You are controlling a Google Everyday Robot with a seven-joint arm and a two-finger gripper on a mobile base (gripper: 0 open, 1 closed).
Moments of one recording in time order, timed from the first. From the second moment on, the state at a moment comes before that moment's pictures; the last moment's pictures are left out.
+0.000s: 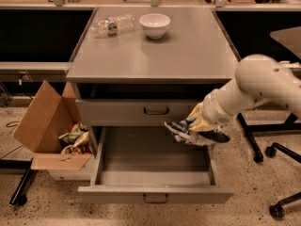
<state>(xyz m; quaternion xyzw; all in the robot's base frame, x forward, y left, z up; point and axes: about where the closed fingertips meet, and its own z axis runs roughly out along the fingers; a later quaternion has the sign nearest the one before) 0.542 -0.157 0.721 -0.68 0.69 0.10 0.24</state>
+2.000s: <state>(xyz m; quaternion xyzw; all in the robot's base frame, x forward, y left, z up) 0.566 -0.143 0.460 -0.59 0.74 0.19 0.27</state>
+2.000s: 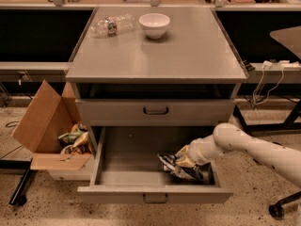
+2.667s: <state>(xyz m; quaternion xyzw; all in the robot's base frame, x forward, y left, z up) 0.567 -0.143 0.444 -0.58 0.74 0.21 0.26</state>
